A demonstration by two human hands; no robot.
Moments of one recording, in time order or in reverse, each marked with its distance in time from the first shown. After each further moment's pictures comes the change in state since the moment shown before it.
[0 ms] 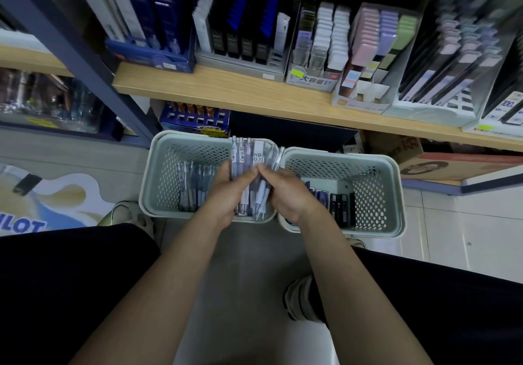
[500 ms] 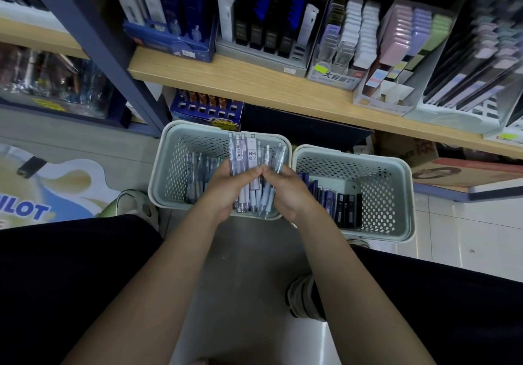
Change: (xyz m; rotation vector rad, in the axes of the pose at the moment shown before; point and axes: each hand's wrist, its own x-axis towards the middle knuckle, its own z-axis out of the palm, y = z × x) left_hand 0.005 -0.002 -0.026 -0.043 -0.028 -0.011; right_hand 0.009 0.010 0.019 0.049 0.040 0.015
